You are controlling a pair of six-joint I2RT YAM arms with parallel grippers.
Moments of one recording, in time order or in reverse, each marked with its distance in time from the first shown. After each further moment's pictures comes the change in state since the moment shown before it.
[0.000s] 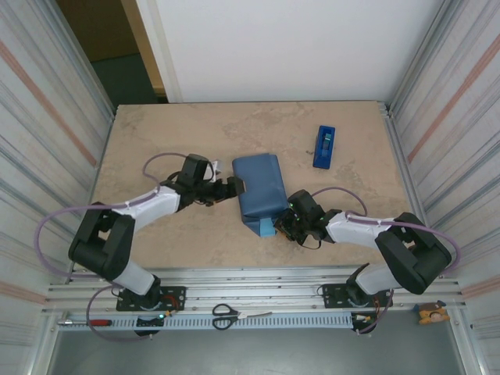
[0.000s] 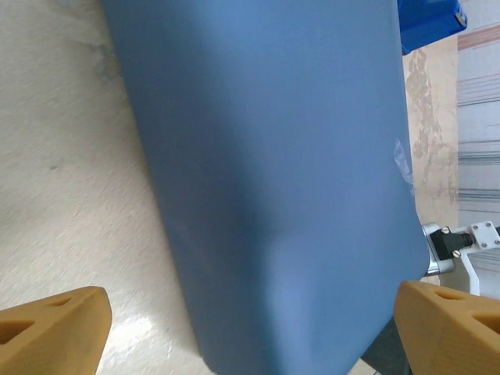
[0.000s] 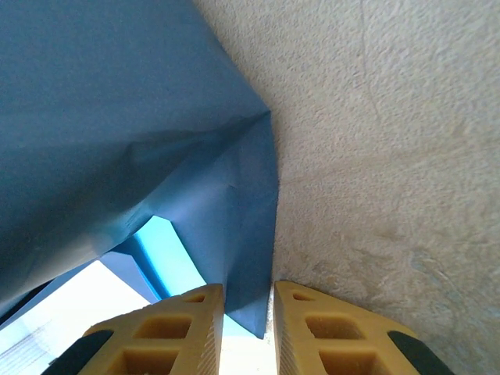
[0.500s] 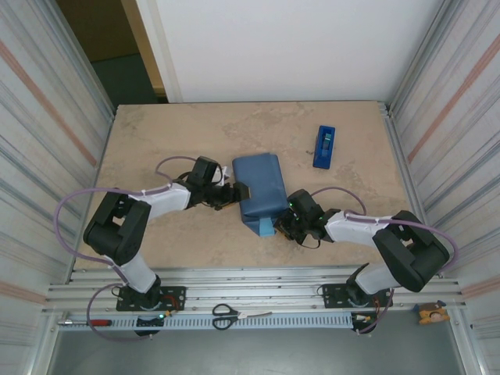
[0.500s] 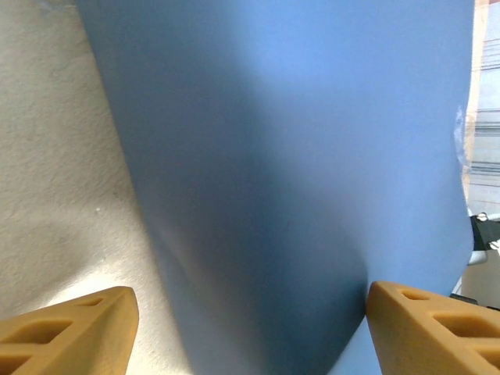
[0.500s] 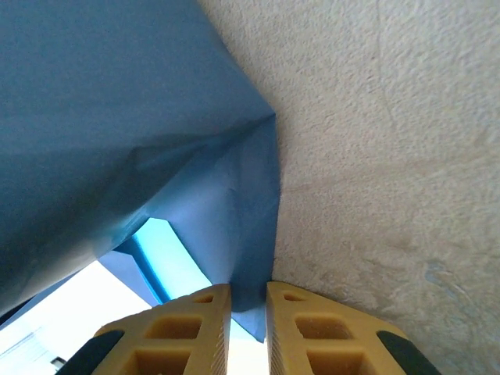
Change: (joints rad) left arm -0.032 0.125 0.028 0.029 0.059 -0.012; right arm -0.001 0.019 0.005 0.021 -0.007 0.000
